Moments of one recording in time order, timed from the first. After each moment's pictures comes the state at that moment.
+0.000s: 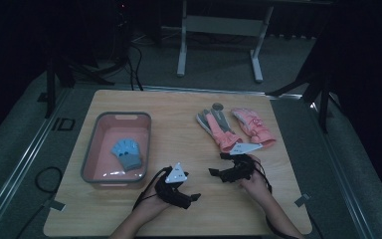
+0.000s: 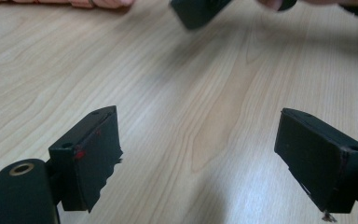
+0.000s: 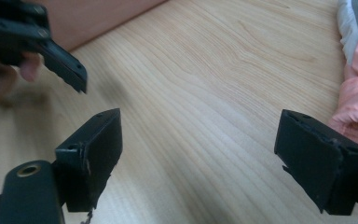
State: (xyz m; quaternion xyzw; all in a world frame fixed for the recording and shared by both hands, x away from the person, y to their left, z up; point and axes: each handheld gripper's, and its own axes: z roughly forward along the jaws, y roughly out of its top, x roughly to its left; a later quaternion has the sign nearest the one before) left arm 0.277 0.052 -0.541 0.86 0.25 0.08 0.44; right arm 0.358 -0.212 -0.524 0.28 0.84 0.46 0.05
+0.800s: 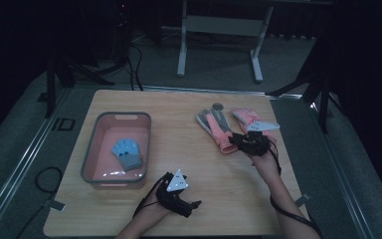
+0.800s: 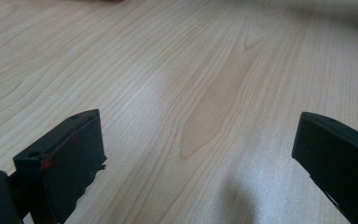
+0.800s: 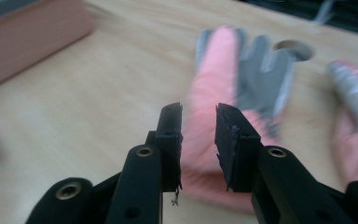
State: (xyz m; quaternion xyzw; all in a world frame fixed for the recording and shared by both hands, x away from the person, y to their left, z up) left arm 0.265 0.048 -0.554 0.85 0.26 0.10 0.45; right arm 0.417 -0.249 -0.491 0.36 0.81 0.44 0.16
